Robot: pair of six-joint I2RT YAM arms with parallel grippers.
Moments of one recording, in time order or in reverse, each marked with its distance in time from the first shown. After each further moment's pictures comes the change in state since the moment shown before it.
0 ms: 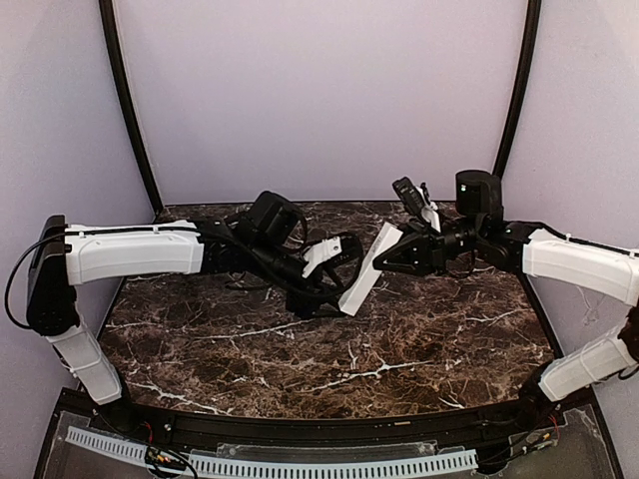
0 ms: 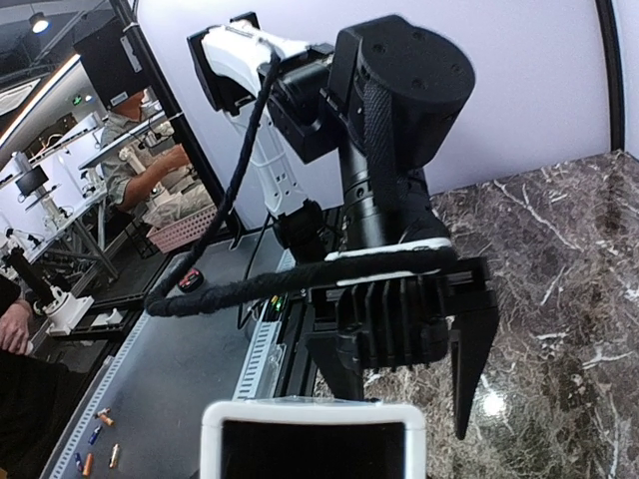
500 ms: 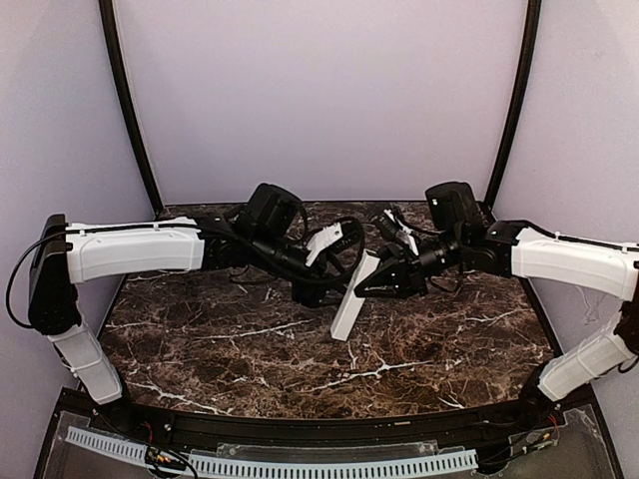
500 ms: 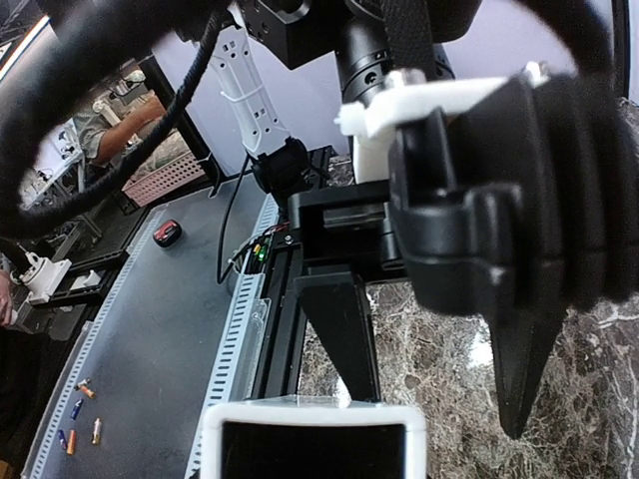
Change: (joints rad) left arm 0.007 0.014 0.033 0.080 0.036 -0.083; right arm 0.129 0.059 0.059 -0.253 0.161 -0.196
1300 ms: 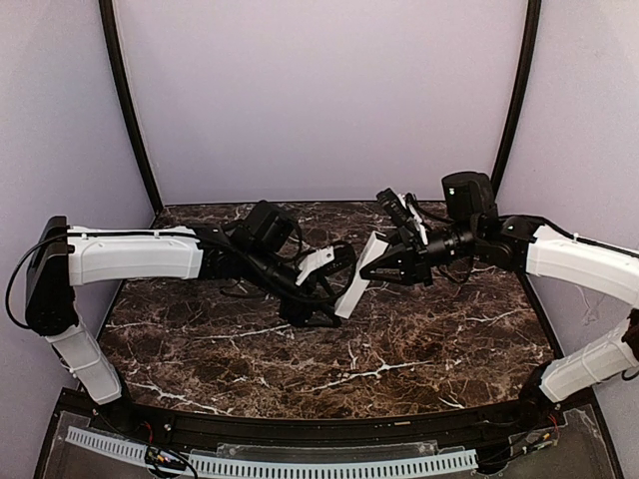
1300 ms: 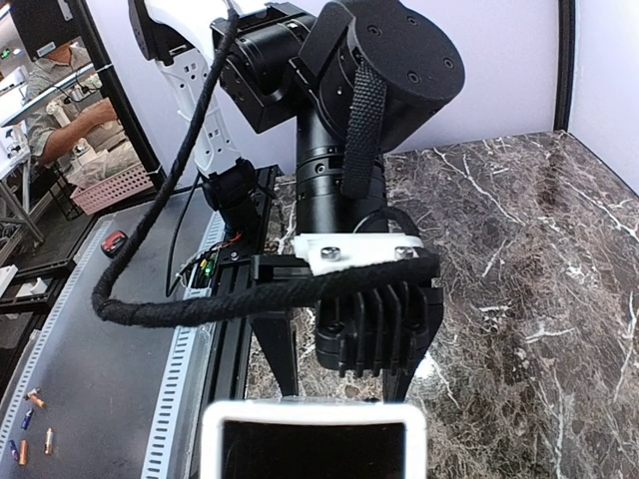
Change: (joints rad) left arm 0.008 -0.021 -0.099 -0.056 0.066 0.026; right arm -0.015 -0.079 0.013 -0.012 0.128 -0.044
